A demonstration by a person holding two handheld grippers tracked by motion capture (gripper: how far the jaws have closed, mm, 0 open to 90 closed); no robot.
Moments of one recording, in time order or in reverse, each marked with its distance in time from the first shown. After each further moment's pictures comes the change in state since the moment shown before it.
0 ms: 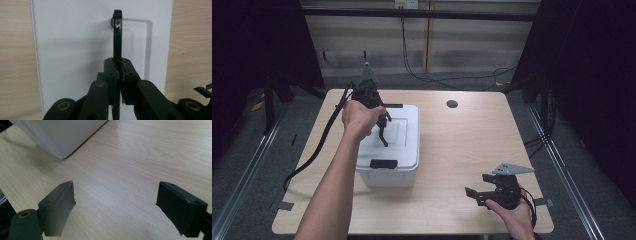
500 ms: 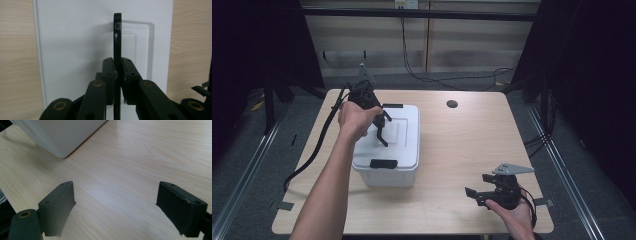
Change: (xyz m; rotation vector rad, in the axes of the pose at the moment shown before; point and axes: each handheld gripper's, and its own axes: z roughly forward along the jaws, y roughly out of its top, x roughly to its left) left arm 0.017 0.002 0.002 -0.006 -0.068 0.003; right arm 0.000 0.000 0.000 0.002 0.000 -0.001
